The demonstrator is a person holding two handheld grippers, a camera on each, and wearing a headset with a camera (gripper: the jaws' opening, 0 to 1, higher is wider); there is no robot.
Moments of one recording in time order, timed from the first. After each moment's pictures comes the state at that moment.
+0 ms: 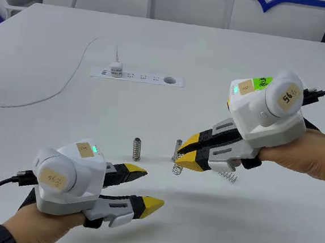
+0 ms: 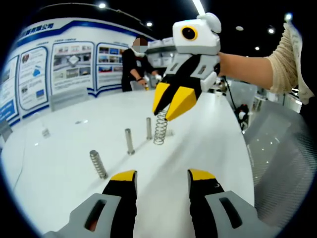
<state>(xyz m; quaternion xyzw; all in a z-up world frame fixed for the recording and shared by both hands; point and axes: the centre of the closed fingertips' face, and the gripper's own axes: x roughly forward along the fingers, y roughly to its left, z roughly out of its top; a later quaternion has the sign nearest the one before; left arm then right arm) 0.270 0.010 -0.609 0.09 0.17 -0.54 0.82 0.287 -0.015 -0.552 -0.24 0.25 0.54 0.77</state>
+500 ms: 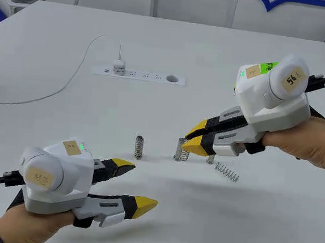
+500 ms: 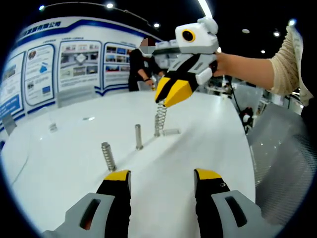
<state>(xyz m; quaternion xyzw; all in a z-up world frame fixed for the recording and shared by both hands) 0.274 0.029 -0.612 0.08 0.17 -0.52 0.83 0.310 -0.024 -0.545 -0.23 0.26 0.51 0.79</state>
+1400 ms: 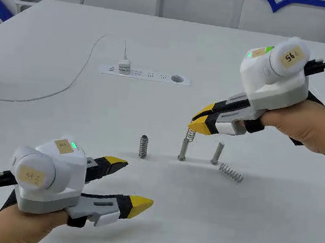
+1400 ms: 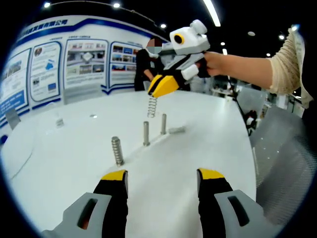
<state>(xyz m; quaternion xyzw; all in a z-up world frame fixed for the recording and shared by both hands) 0.276 0.044 -0.612 0.07 0.18 -0.50 0.85 0.350 -0.031 -0.539 -0.19 0.27 0.46 0.82</state>
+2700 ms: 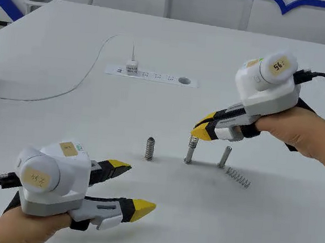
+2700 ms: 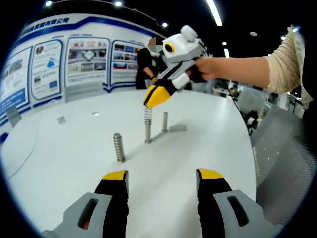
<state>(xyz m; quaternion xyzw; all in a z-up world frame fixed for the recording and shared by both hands) 0.275 0.047 -0.615 0.06 0.19 -0.49 0.85 0.366 -0.031 -0.569 -0.17 0.31 0.46 0.82</state>
